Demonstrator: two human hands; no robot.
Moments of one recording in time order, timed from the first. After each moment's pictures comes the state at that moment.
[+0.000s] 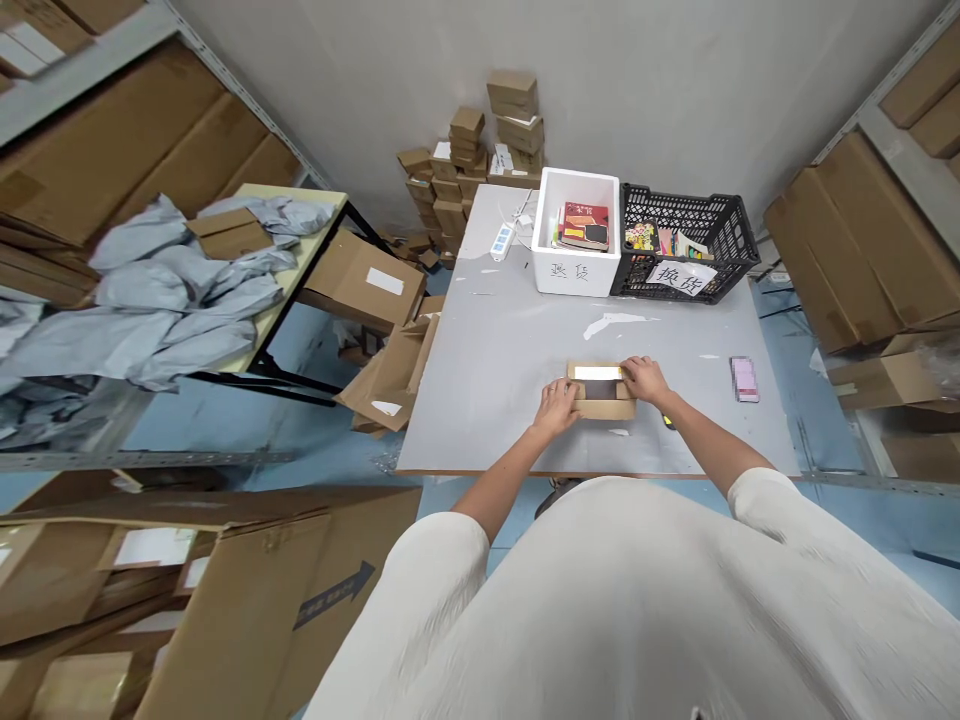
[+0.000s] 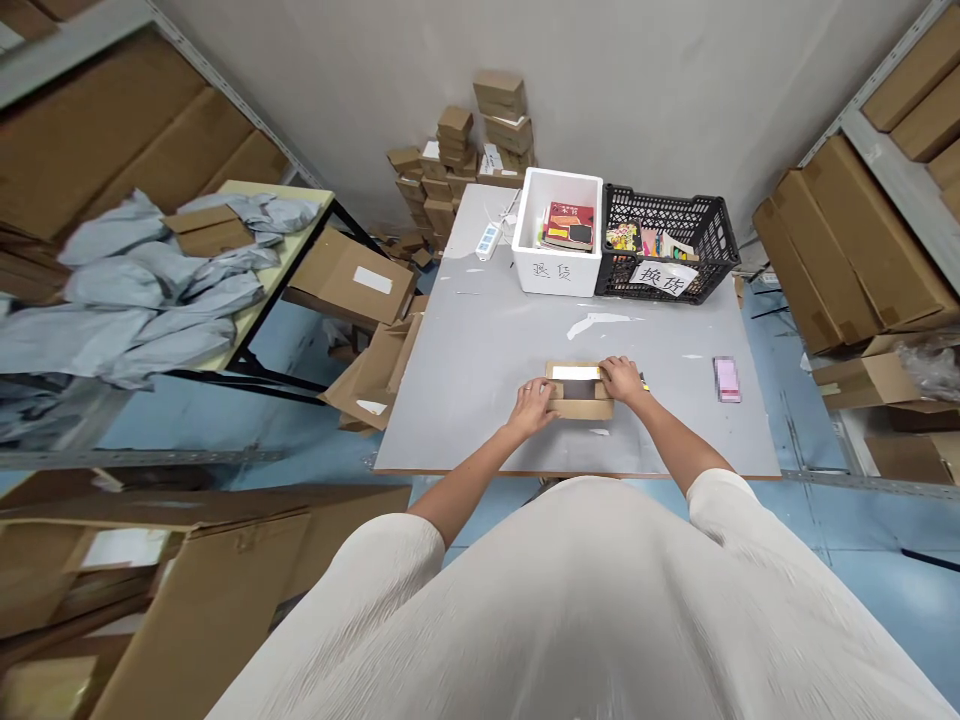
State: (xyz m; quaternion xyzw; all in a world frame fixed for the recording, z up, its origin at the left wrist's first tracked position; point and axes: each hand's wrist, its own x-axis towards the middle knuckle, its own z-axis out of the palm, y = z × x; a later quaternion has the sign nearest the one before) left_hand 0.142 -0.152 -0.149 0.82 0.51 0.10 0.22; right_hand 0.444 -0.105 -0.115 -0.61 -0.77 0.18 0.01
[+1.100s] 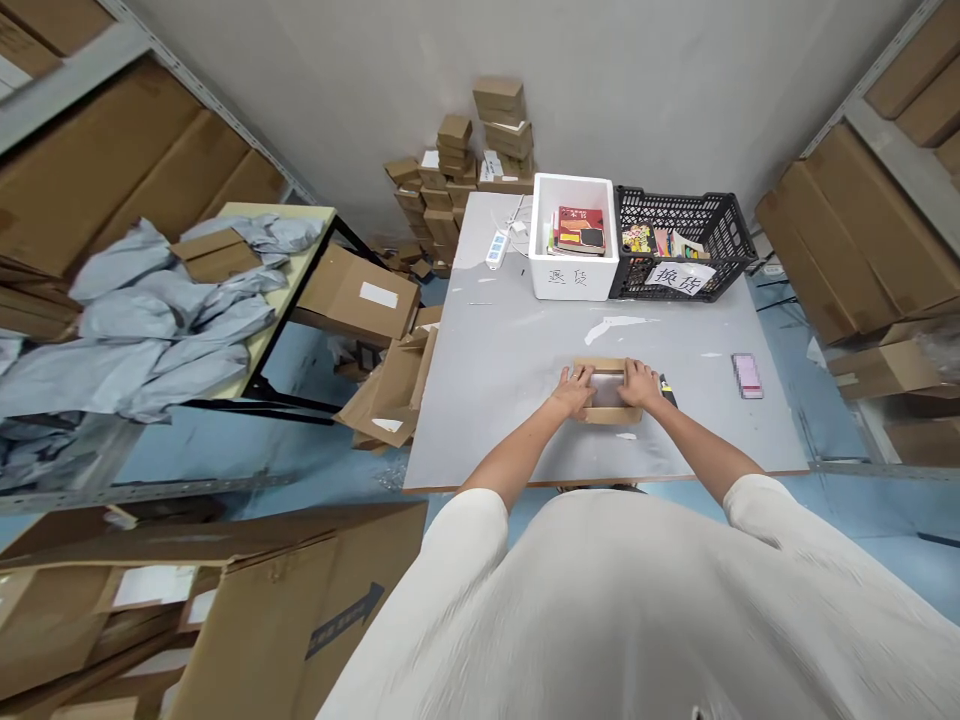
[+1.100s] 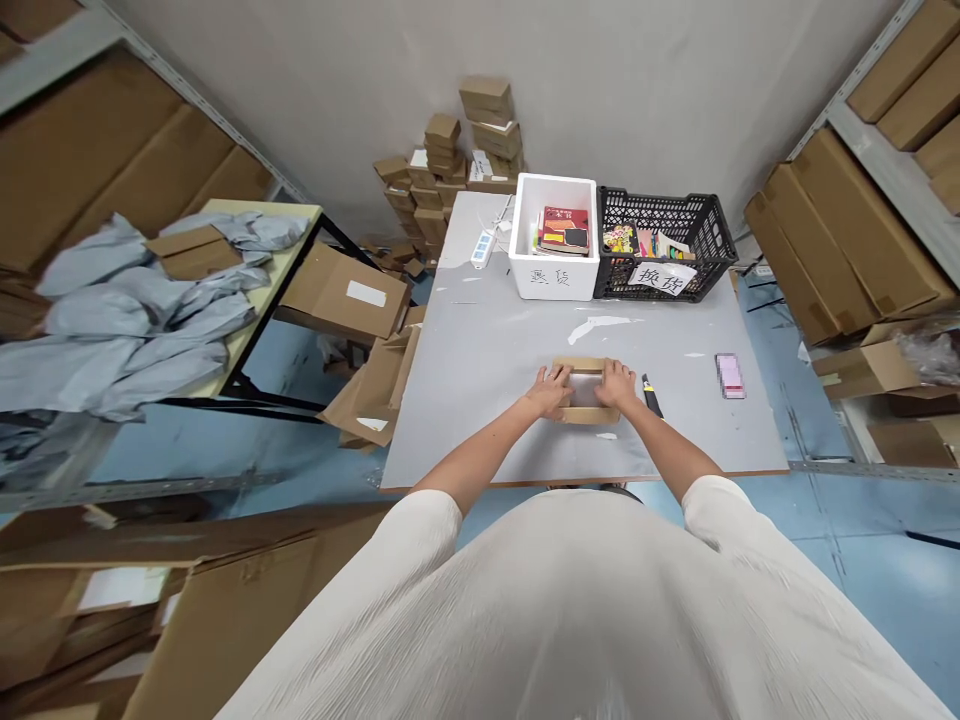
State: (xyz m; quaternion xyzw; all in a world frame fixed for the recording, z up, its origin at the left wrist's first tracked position) left_hand 0.164 -0.077 -0.128 0.90 0.36 -0.11 0.22; right_hand 0.393 -0.111 -0.121 -0.74 -0.65 0.17 -0.06
